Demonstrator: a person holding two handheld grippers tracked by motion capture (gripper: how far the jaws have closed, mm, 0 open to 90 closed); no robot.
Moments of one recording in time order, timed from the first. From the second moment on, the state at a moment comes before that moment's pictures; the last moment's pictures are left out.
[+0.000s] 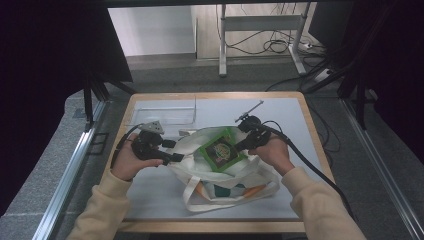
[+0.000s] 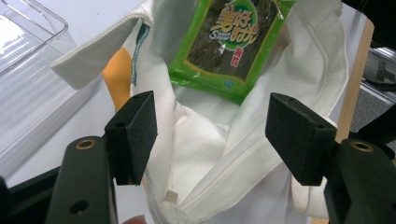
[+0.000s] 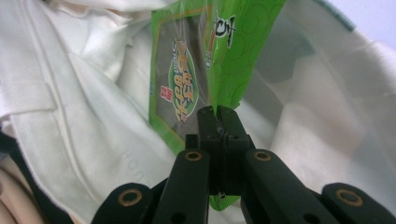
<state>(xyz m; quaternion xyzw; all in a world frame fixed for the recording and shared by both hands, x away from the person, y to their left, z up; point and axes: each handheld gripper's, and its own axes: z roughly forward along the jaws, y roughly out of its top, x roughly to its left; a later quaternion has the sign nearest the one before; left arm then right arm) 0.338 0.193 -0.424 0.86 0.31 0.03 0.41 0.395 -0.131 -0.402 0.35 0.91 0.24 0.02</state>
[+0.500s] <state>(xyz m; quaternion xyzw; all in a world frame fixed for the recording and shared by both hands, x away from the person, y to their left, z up) 0.339 0.193 -0.426 0.86 0.31 0.03 0.40 0.391 -0.149 -0.376 0.31 0.90 0.29 0.03</state>
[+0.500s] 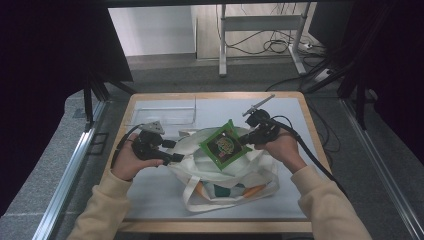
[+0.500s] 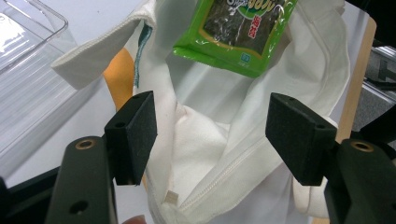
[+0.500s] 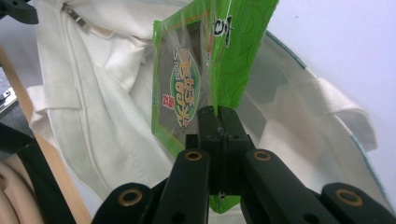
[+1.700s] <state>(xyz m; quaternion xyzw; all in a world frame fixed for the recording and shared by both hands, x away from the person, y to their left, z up) 0.352 0.171 -0.408 0.86 0.28 0.03 0.42 0.389 -0.158 -0.364 0.19 0.91 0.36 0.04</state>
